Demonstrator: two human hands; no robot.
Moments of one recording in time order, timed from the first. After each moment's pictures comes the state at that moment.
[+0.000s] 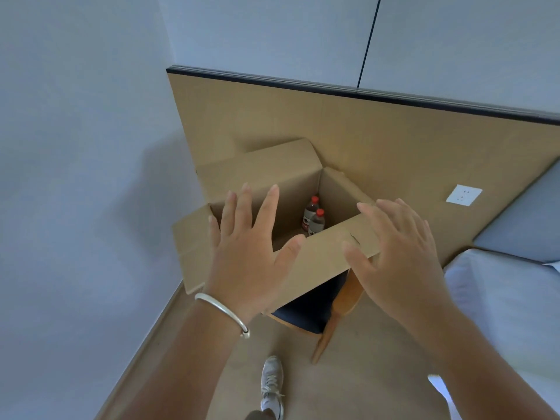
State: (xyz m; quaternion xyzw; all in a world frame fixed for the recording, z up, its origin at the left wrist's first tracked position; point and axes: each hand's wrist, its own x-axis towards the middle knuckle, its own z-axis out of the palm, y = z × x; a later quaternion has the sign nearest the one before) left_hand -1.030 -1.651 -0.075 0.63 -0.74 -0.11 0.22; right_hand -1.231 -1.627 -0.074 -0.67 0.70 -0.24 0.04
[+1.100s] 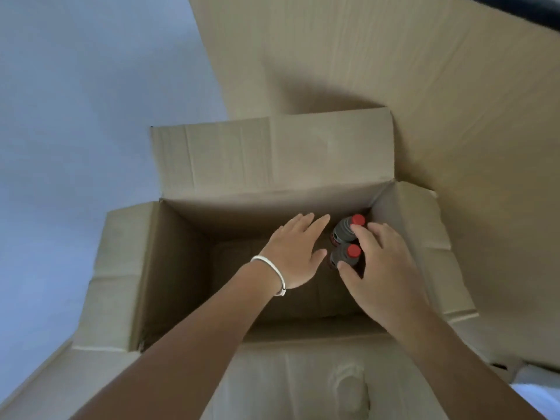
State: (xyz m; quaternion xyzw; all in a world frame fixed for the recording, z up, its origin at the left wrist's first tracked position) left_hand -1.149 -2.040 -0.297 0.66 -0.68 -0.31 0.01; right_hand -1.320 -2.046 -0.262 -0.77 0.60 0.01 0.22
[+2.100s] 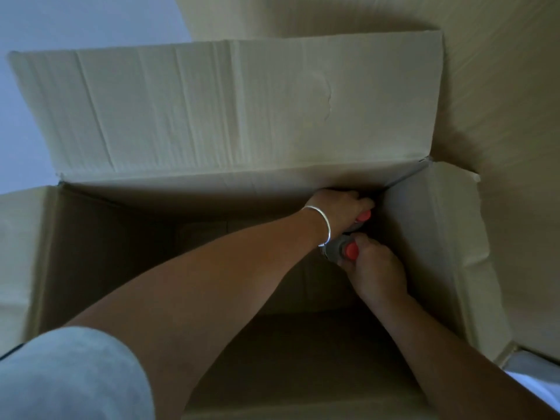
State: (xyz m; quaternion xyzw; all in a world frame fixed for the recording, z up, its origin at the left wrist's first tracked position) left_hand -1.203 -2.183 -0.458 0.53 -0.82 -0.20 -0.04; right_hand -1.332 -2.115 -0.440 -0.70 0.64 0.12 0.27
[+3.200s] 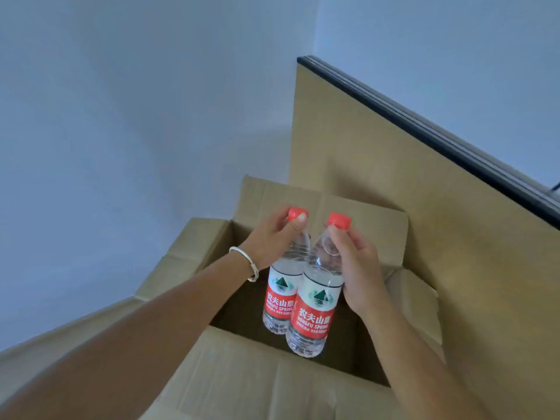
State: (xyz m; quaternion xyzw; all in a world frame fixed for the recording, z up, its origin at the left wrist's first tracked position) left_hand -1.105 -1.985 -0.172 0.64 -0.45 -0.36 0.51; right_hand -1.269 -2.043 -0.158 -0.57 0.36 -0.30 0.68
